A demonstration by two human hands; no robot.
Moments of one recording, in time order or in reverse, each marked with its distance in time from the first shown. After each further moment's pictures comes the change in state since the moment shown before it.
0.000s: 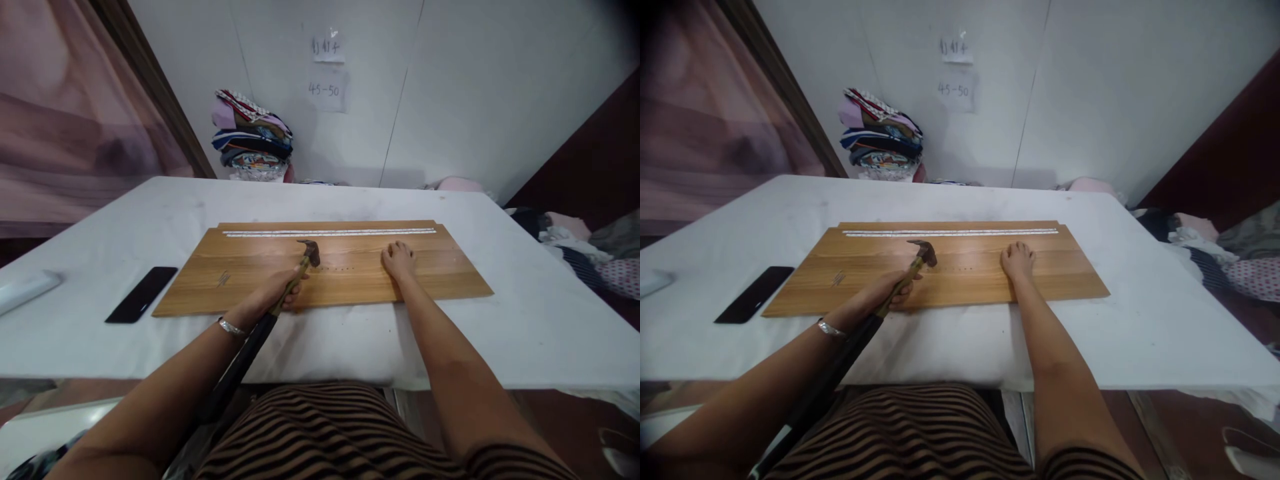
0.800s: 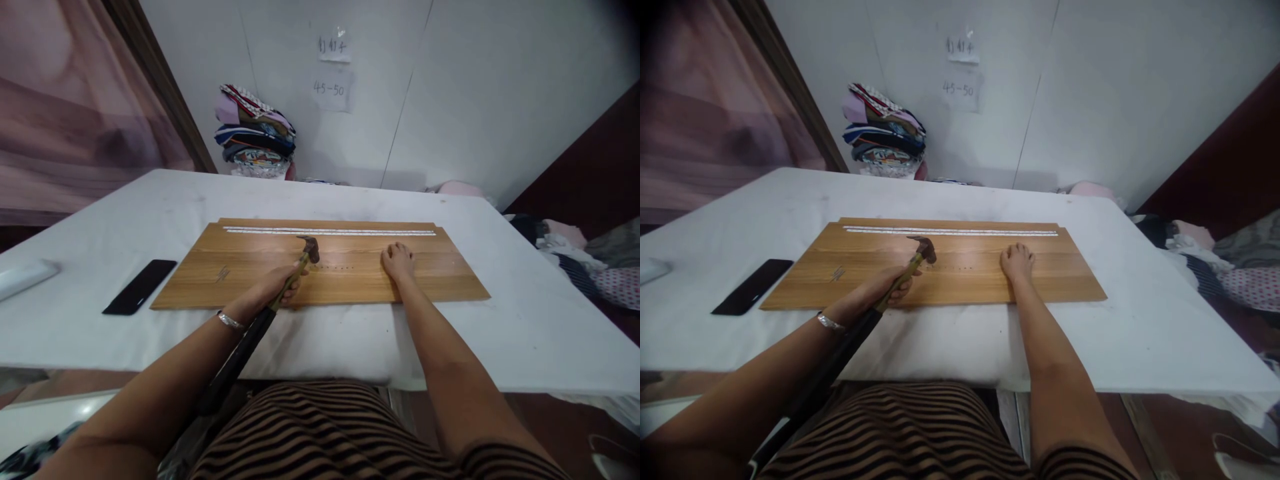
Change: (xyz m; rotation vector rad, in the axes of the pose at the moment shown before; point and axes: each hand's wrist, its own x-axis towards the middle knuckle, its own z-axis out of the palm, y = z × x) left_hand -0.006 0.009 0.008 -0.004 0.054 -0.023; right_hand 0.000 0.000 -0.001 -0.025 -0.024 0.019
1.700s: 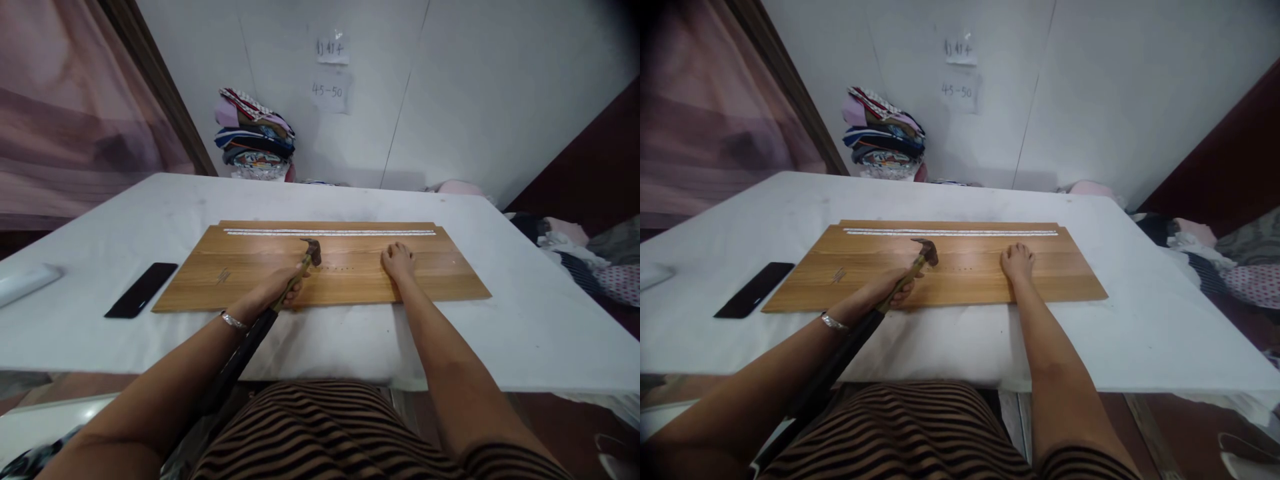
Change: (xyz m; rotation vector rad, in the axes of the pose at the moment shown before) left_hand 0.009 -0.005 -0.005 -0.014 -0.045 -0.014; right_hand 0.000 0.000 0.001 -0.003 -0.002 0.010
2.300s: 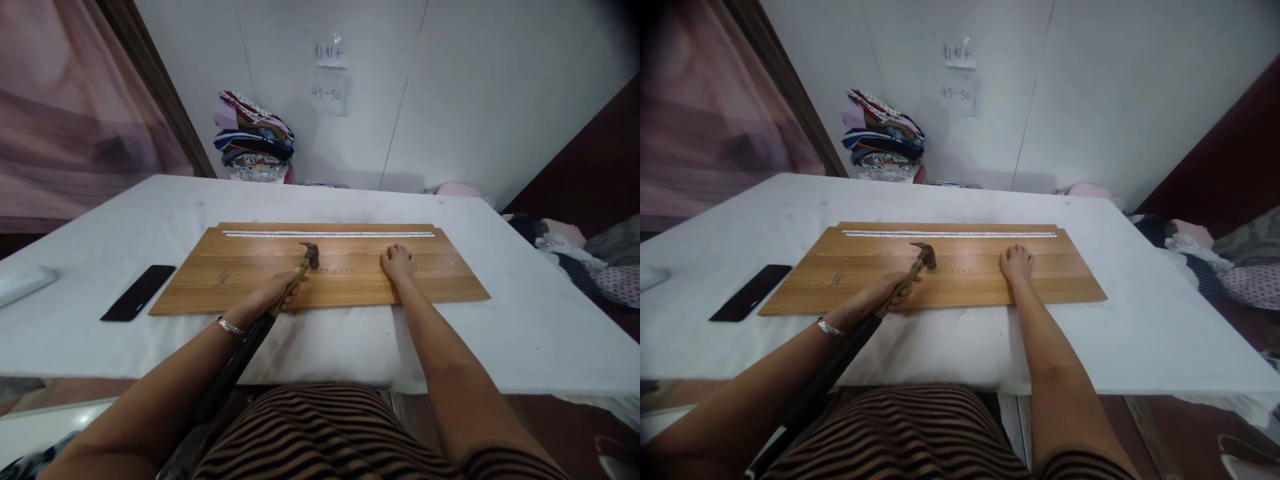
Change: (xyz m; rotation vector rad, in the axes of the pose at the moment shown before) left_hand -0.010 0.005 0.008 0.043 0.051 0.001; right_hand 0.002 0.002 0.001 0.004 -0.011 -0.012
